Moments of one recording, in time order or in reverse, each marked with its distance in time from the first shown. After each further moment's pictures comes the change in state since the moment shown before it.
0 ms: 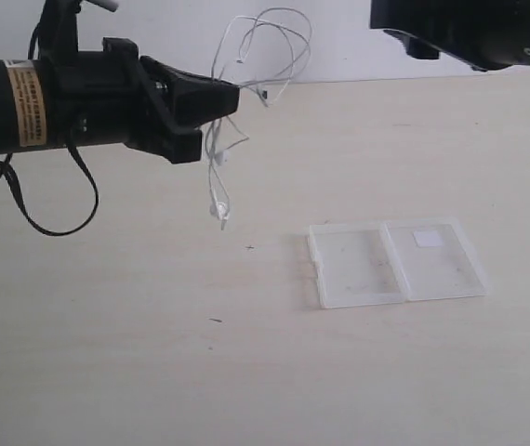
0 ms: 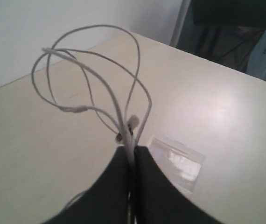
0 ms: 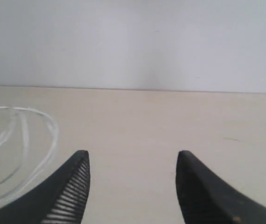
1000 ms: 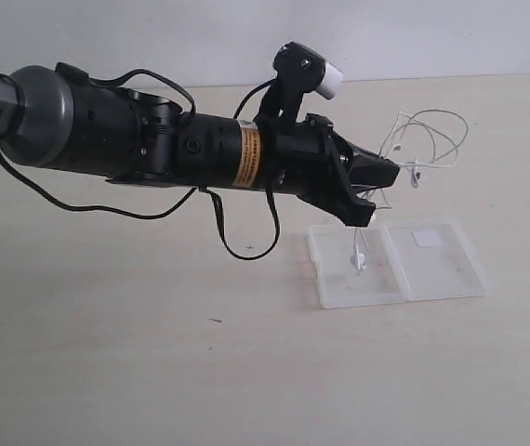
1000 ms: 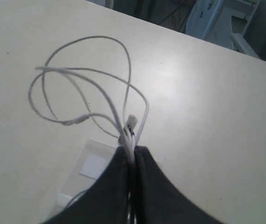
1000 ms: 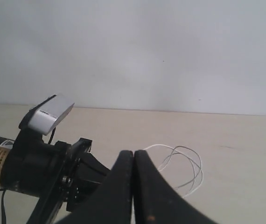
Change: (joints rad) left arm -0.233 0.503 -0.393 0.010 -0.057 0.003; right arm 0.000 -0.657 0.455 0.001 -0.098 -0.069
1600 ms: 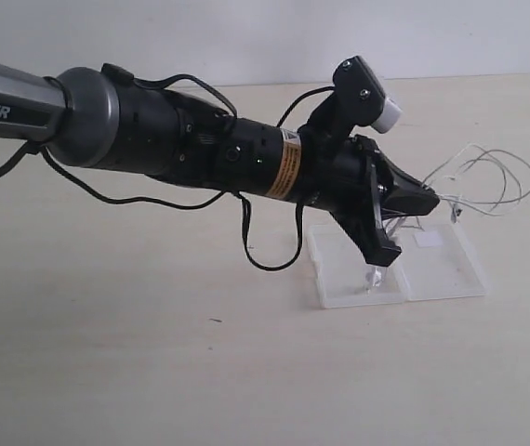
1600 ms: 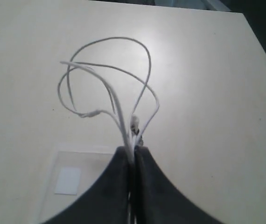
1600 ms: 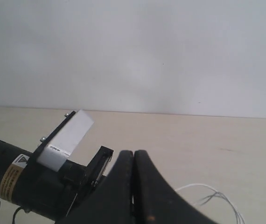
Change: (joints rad) left arm -0.062 0.052 -0.109 0.199 0.004 0.020; right arm 0.000 -0.008 0.000 -0.002 0.002 0.000
